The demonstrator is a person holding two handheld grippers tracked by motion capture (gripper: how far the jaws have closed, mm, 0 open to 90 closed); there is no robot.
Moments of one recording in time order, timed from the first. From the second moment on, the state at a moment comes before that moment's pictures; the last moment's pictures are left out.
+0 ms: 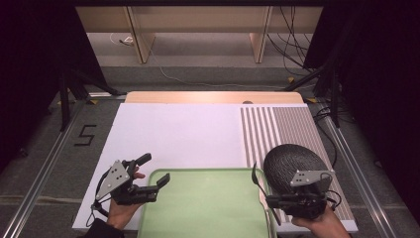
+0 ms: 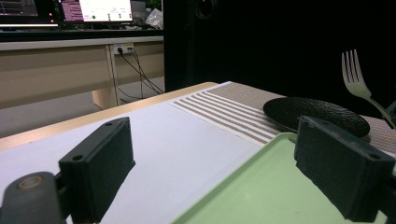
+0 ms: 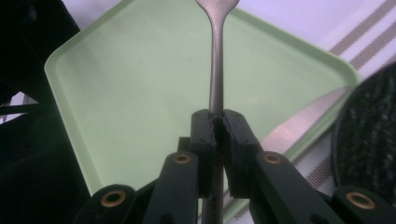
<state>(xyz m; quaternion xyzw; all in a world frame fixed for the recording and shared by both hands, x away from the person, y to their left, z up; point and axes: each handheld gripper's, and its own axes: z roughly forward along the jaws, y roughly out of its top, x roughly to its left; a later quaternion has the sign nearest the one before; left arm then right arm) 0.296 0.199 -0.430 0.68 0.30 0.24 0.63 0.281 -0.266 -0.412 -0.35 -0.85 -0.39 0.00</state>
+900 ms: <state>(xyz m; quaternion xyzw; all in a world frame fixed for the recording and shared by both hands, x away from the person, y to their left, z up) 0.296 0.200 -0.430 0.68 0.30 0.24 0.63 0.272 -0.215 -0.423 -0.32 -0.87 -0.36 0.03</state>
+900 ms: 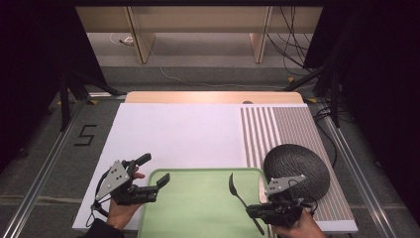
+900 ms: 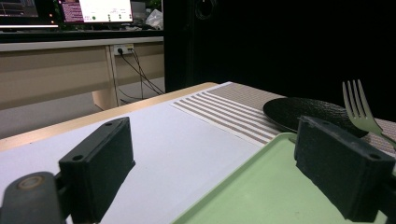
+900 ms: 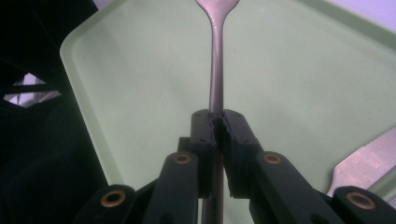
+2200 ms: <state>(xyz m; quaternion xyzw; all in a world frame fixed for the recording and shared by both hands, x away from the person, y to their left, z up) 0.296 0.200 -0.430 0.68 0.30 0.24 0.63 0.264 -0.192 -0.437 -0.32 -0.90 -0.29 0.04</state>
